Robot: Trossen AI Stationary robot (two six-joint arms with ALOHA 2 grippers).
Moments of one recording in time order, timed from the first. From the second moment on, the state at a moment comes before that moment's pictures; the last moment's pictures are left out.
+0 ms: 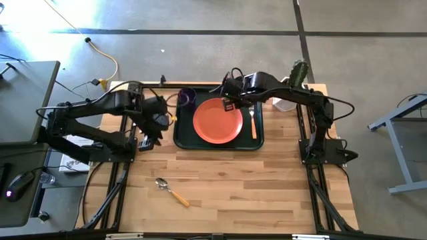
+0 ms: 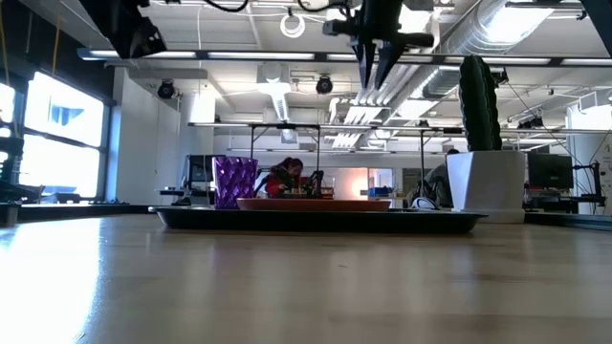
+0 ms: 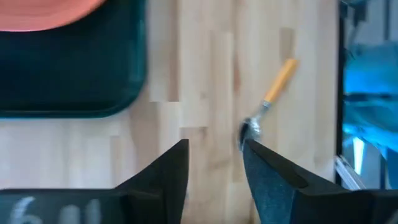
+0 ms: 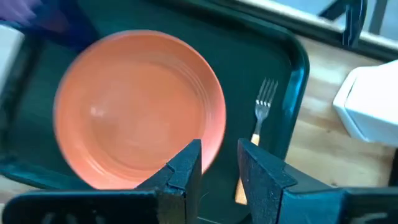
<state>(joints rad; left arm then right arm) 0.17 1.15 1.21 -1.34 0.32 0.10 -0.23 1.87 2.01 -1.47 0.35 0.99</state>
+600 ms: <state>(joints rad) -0.27 1.18 1.21 -1.11 0.18 -0.02 -0.25 1.83 2.33 -1.44 0.36 0.74</state>
